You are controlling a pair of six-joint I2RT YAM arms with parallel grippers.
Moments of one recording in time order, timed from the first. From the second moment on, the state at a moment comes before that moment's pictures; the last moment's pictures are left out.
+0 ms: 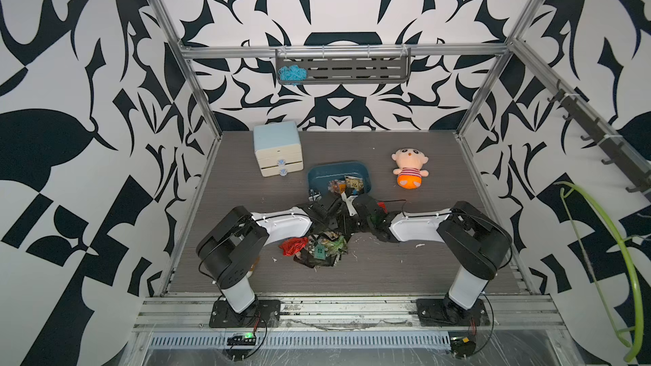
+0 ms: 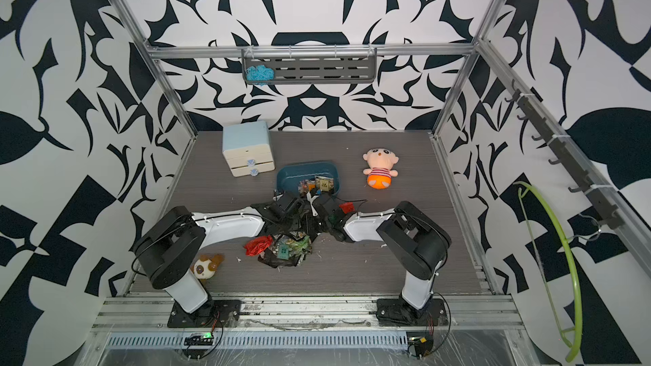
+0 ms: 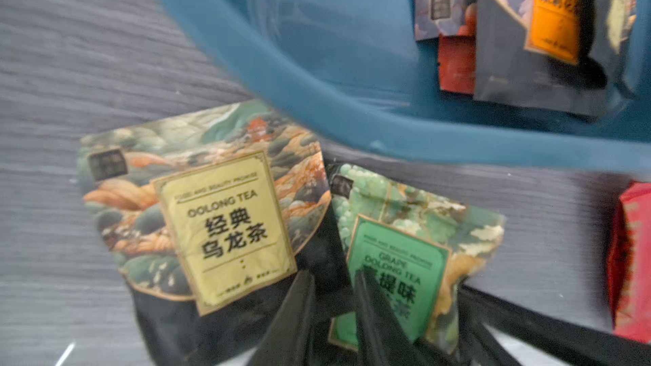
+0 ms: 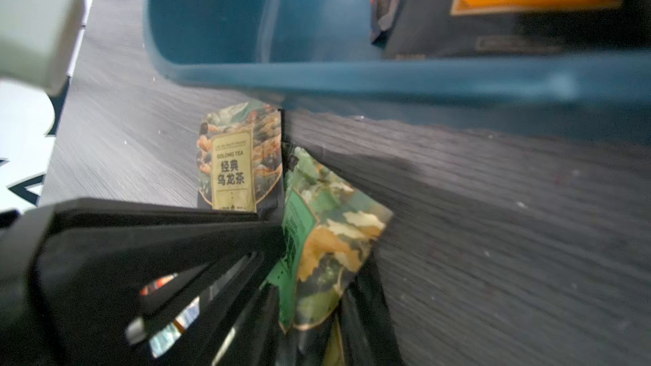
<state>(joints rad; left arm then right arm) -0.82 1.70 0.89 -0.29 -0.18 -0.97 0.80 1.76 0.79 0.21 -0.19 0.63</state>
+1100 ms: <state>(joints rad) -0.83 0.97 0.62 -0.50 -0.57 -0.98 0.80 1.32 0.65 0.09 0.04 0.53</state>
